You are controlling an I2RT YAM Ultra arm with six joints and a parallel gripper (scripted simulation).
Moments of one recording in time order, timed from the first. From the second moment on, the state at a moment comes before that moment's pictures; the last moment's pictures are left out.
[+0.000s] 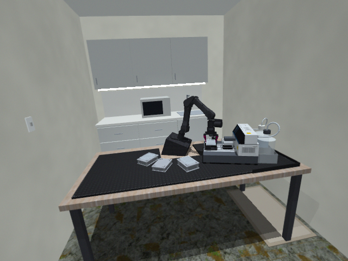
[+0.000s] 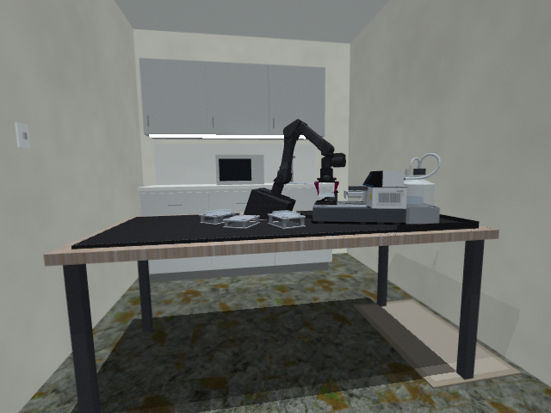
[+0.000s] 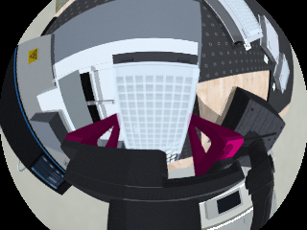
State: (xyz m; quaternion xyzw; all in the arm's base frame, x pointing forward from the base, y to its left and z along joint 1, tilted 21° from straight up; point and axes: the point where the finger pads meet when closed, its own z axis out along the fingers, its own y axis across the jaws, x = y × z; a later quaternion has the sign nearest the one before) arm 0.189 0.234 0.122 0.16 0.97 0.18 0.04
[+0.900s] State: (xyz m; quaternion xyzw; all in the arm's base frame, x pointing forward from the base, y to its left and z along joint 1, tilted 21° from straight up) arm 0.184 0.222 0.161 0.16 0.97 0.18 0.05
